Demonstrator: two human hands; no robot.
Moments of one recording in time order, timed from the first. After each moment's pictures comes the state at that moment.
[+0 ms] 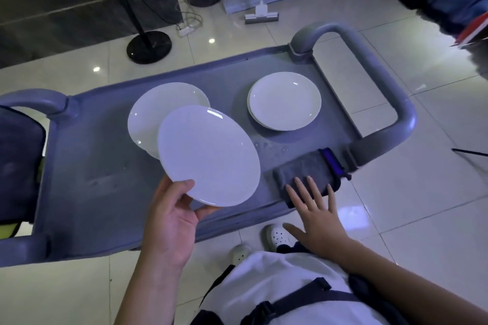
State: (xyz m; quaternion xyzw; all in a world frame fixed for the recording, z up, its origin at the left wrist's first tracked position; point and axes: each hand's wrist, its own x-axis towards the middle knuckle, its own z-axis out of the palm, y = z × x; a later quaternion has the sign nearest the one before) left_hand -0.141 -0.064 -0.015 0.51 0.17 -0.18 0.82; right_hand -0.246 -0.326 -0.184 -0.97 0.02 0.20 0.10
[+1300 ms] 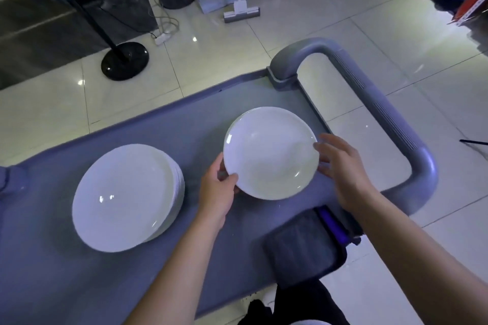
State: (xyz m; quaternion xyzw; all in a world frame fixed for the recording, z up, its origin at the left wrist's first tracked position) left_hand 0.042 -0.234 -0.122 0.77 0.09 -0.25 0.58; right_hand -0.036 -0.450 -0.094 -0.56 0.45 -0.06 0.69
